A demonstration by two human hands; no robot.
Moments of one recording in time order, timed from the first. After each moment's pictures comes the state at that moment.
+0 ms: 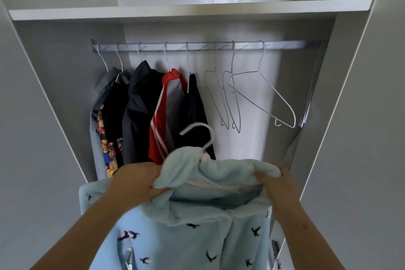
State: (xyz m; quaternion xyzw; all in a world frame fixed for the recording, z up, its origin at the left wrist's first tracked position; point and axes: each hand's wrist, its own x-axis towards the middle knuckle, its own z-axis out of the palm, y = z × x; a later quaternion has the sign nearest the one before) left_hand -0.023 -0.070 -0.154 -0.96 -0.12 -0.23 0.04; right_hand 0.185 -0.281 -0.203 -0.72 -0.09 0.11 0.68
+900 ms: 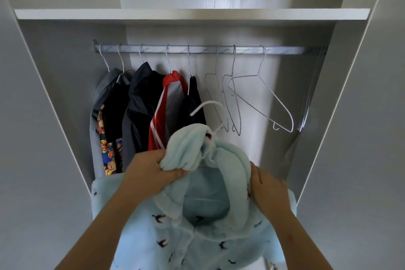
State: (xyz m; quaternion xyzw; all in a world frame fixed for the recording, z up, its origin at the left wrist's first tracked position) left_hand -0.005 -0.095 -0.141 -0.86 -0.22 -0.32 -0.33; right_hand 0.154 -0.276 -0.171 -0.89 -0.31 0.03 0.33
